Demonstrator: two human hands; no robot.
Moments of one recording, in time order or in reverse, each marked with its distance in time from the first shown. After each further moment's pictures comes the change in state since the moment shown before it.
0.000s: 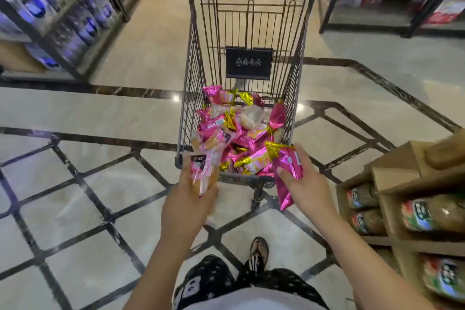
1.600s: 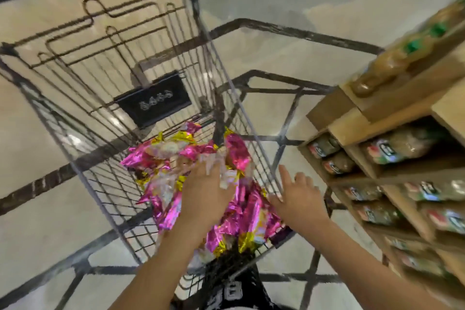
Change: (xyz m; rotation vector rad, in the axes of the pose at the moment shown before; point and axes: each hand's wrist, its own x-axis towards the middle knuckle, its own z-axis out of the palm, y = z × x) left_hand 0.299 0.141 0.091 0.517 -0.632 0.808; right_hand 0.158 -0.032 0.027 -0.605 -0.018 0.537
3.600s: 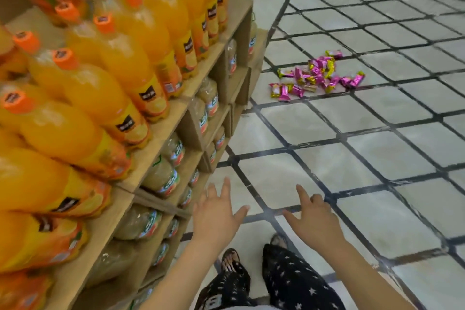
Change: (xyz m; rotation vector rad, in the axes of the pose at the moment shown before) left_hand -0.409 0.753 0.487 0.981 -0.684 1.834; right_hand -0.554 0.510 0.362 1.359 0.231 1.999
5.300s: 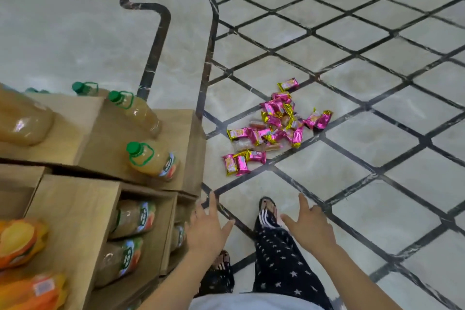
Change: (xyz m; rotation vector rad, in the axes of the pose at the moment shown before) left_hand 0.707 0.335 -0.169 0.178 -0.268 -0.009; right_hand 0.655 0.136 -0.353 0.250 -0.133 0.389
